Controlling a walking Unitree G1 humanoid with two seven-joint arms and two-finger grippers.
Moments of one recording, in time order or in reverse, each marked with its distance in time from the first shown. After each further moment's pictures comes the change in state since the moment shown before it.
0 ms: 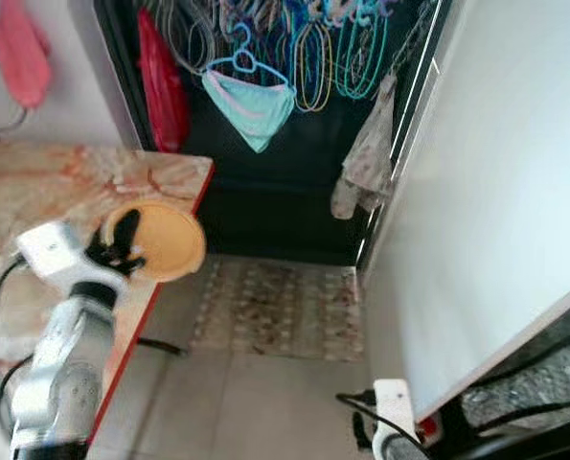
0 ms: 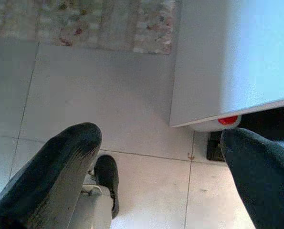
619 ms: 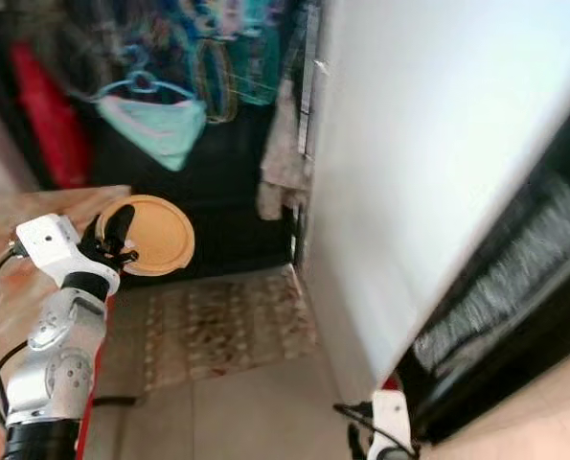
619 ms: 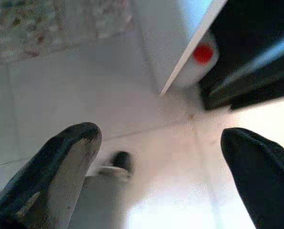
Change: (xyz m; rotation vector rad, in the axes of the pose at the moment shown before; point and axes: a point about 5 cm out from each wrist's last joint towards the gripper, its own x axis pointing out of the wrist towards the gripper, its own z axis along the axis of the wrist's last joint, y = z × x) left arm 0.011 0.025 0.000 0.050 -0.003 0.032; right arm -0.002 0.017 -0.014 0.031 0.027 0.038
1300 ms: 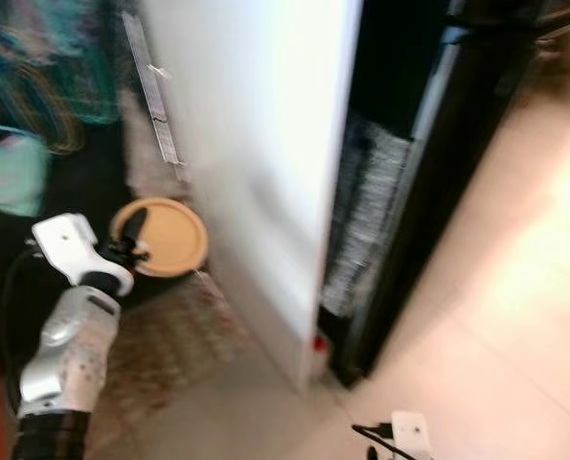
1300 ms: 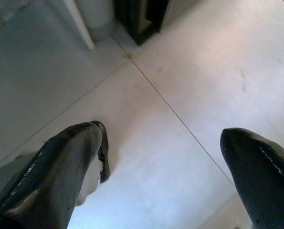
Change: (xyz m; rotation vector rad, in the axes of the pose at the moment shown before) left arm 0.006 -0.001 -0.011 -0.021 0.029 -0.008; right arm -0.008 -0.030 -0.022 -0.009 0.057 -0.050
